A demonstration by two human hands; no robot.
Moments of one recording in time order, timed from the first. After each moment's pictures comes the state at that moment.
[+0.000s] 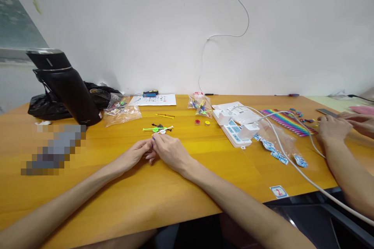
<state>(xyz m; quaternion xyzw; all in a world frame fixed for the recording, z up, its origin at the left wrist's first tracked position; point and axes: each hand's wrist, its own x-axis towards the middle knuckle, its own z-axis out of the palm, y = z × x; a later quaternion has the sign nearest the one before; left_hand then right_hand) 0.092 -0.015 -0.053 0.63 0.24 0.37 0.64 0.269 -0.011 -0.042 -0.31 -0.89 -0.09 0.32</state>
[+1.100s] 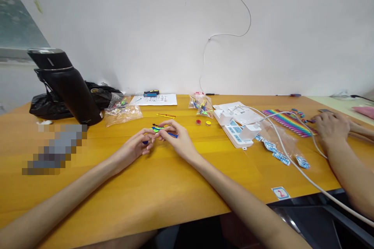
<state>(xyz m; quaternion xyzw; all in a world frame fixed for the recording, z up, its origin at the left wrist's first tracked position) 0.086 -0.013 -0.036 0.44 0.31 0.46 0.71 0.279 0.000 -0.021 -0.34 -0.66 0.47 0.48</state>
